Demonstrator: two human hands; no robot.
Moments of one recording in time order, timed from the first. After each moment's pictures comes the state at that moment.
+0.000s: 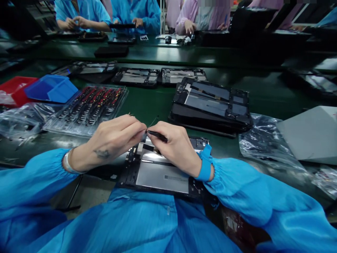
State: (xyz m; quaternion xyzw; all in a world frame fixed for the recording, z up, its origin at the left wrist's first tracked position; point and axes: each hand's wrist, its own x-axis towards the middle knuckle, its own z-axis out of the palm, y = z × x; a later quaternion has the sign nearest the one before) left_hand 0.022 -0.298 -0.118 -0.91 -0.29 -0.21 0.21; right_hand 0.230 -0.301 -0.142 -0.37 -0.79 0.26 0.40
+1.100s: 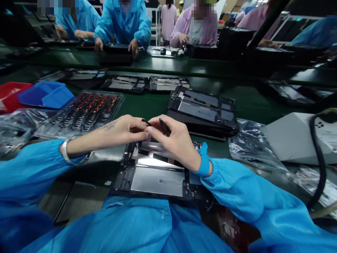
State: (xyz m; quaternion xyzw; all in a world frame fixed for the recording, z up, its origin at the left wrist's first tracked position) left_hand 0.033 -0.251 -0.108 -0.87 -0.35 -0.16 -0.30; right_hand 0.239 -0.289 -0.132 -0.40 -0.72 0.30 0.47
